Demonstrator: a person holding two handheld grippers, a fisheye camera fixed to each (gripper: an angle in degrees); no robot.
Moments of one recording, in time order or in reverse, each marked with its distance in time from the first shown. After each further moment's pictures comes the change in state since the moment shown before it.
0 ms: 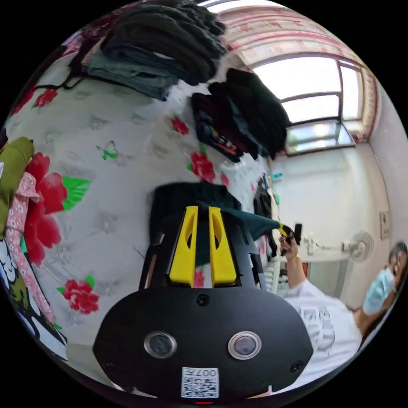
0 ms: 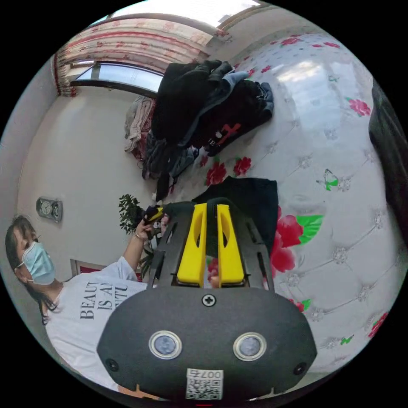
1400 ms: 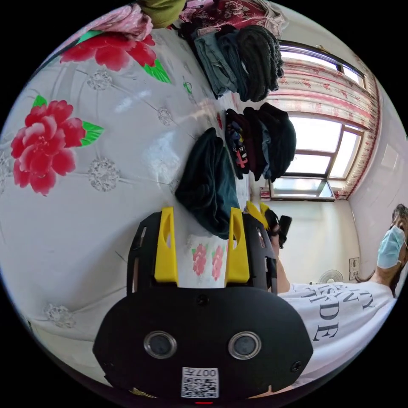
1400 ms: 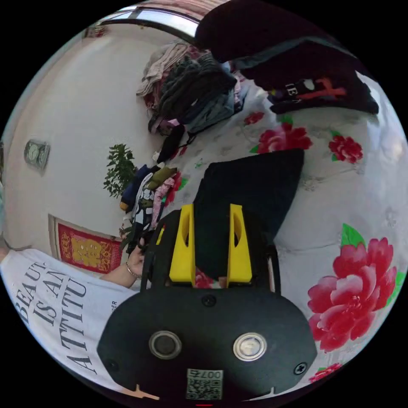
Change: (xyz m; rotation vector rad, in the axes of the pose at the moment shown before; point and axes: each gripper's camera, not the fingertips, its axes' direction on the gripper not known) left arm -0.155 0.101 -0.023 0.191 0.266 -0.232; right arm -0.112 0.031 0.354 -0.164 -0.036 -0.217
